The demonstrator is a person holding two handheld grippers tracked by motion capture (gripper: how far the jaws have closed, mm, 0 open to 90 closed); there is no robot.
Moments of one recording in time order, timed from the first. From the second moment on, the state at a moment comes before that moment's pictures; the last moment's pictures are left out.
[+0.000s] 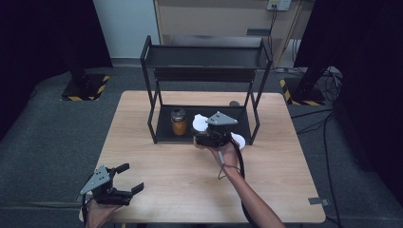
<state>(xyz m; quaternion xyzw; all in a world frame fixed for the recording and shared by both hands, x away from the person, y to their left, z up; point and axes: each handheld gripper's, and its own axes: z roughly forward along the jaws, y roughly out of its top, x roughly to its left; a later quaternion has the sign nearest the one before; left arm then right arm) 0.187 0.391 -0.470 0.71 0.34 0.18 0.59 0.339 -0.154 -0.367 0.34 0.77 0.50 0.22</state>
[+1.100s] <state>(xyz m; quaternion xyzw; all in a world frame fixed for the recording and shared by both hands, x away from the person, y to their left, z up) 0.188 0.393 -0.471 0.71 0.34 0.17 0.60 0.391 -0.105 -0.379 0.39 0.75 0.46 0.25</state>
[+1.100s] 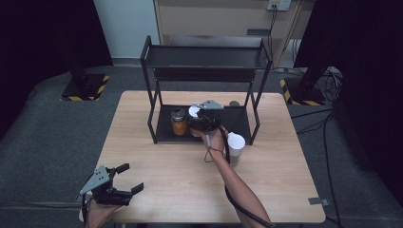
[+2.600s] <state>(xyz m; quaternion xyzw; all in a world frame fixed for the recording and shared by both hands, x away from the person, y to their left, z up) 0.188 0.393 -0.471 0.71 0.34 0.17 0.60 0.406 -0.104 -0.403 0.43 0.74 0.45 0.26</state>
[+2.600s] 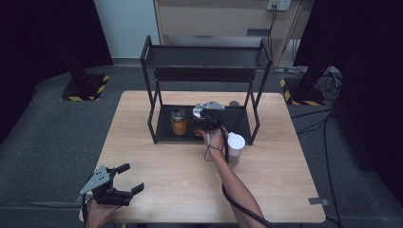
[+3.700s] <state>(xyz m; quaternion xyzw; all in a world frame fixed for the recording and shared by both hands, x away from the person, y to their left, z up) 0.189 0.391 -0.471 0.71 0.34 0.17 0.59 0.377 -0.133 -0.341 0.36 0.73 0.51 0.26</state>
